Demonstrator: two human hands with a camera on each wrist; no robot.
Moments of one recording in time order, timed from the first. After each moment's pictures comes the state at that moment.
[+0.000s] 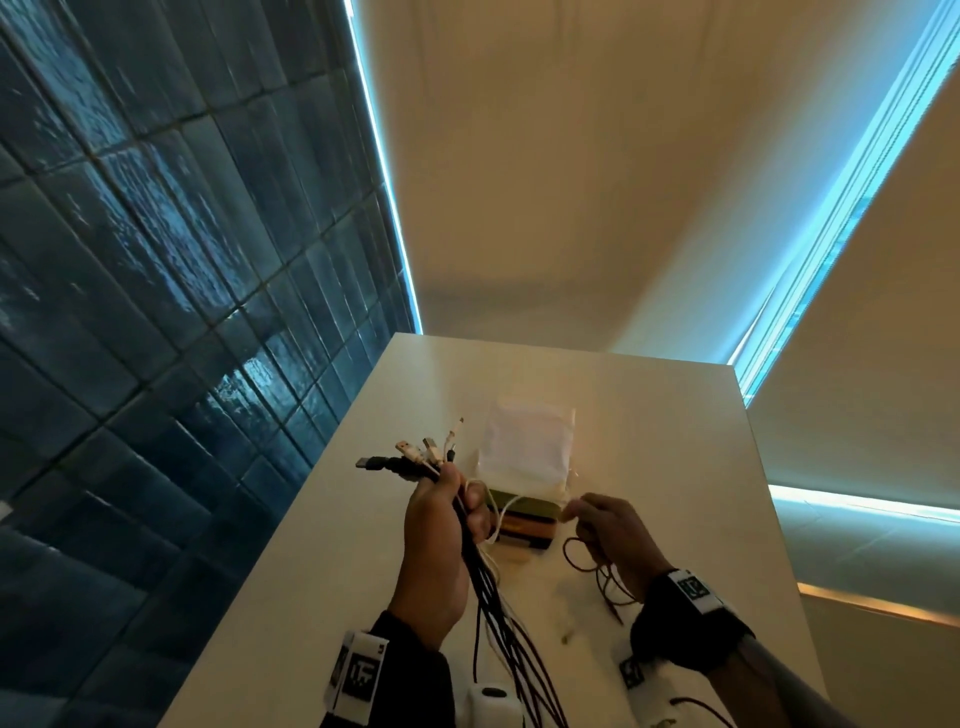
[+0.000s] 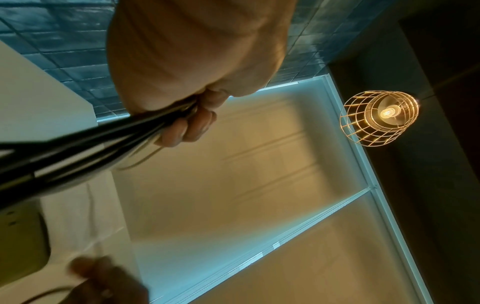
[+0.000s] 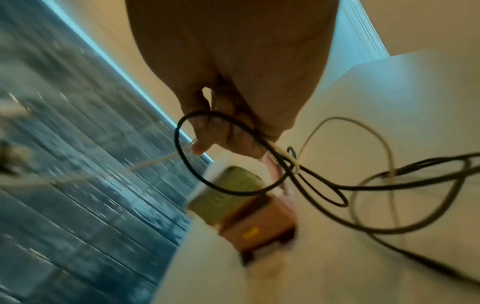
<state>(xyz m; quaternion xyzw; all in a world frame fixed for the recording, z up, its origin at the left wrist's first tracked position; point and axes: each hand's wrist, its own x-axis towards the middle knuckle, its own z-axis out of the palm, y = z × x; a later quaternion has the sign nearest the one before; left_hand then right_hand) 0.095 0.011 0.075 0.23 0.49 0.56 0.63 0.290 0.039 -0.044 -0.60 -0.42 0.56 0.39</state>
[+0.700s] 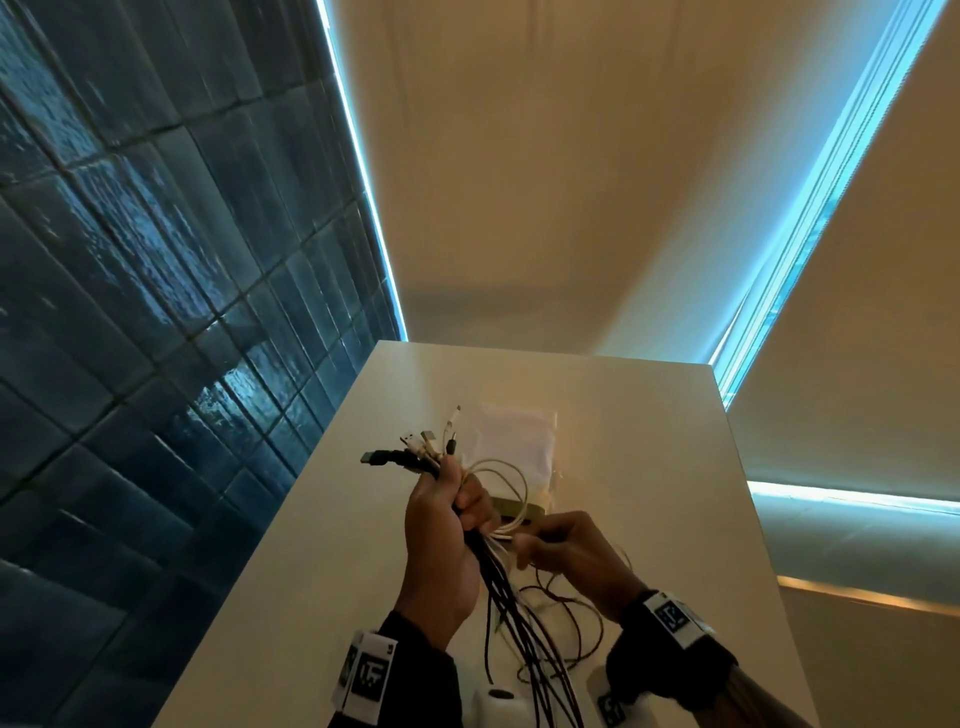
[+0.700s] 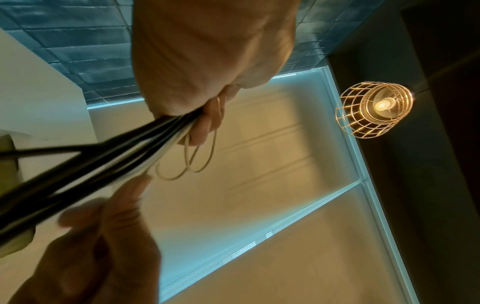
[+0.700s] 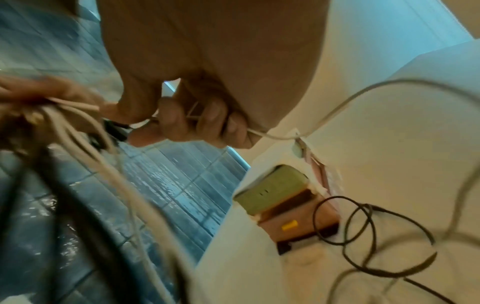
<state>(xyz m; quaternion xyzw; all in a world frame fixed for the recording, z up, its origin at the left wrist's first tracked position) 0.116 0.010 0.081 0.21 0.40 0.59 0.67 0.265 0.008 -0.009 -0.46 -0.53 0.59 0.40</state>
